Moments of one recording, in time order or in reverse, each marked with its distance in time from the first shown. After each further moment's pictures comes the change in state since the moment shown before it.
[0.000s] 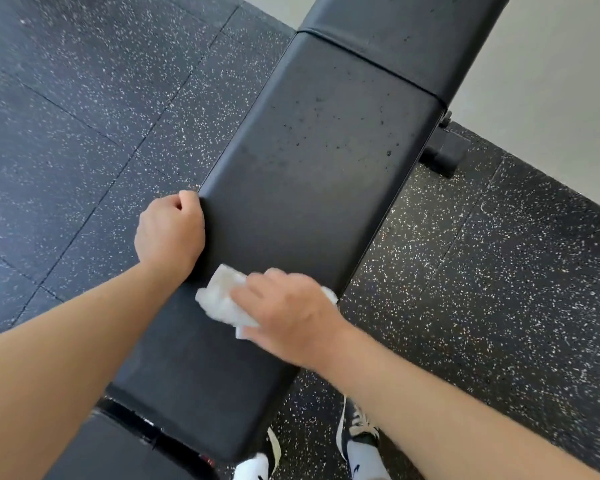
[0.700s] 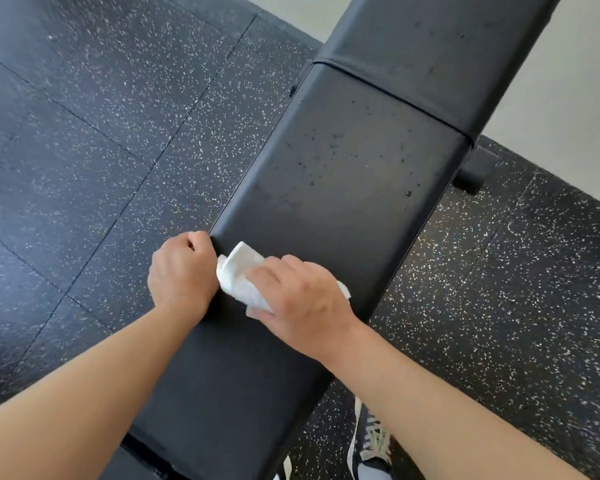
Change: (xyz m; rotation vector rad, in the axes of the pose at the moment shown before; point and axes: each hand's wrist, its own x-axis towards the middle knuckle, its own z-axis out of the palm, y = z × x) left_hand 0.004 0.005 0.000 0.076 -0.002 -0.065; right_hand 0.056 0.044 -0.011 0.110 0.160 0.135
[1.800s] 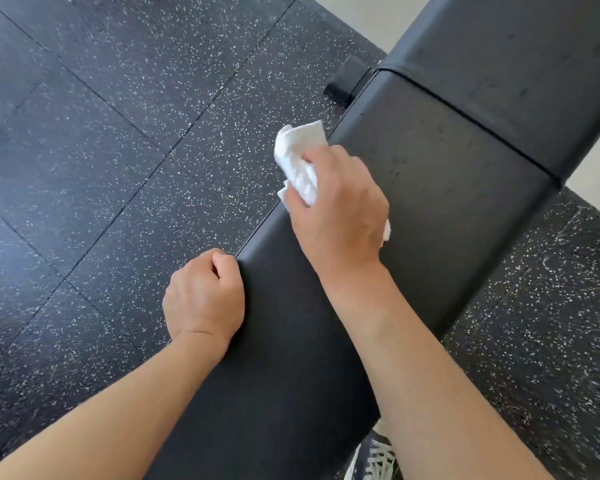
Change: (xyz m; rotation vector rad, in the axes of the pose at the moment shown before) left_hand 0.005 -0.006 0.006 0.020 0.006 0.024; right_hand 0.139 0.040 0.013 -0.056 0.217 0.441
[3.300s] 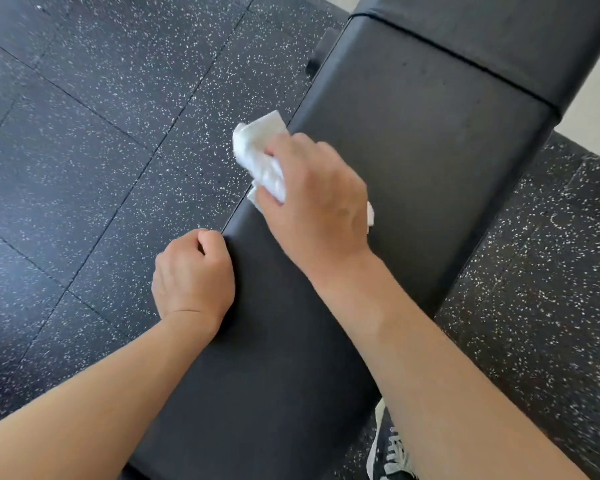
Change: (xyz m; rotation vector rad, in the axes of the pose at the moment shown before) left_hand -0.001 0.001 0.000 -0.052 0.010 0.025; right_hand -0.033 -0.005 -0.007 0.037 -0.048 -0.074
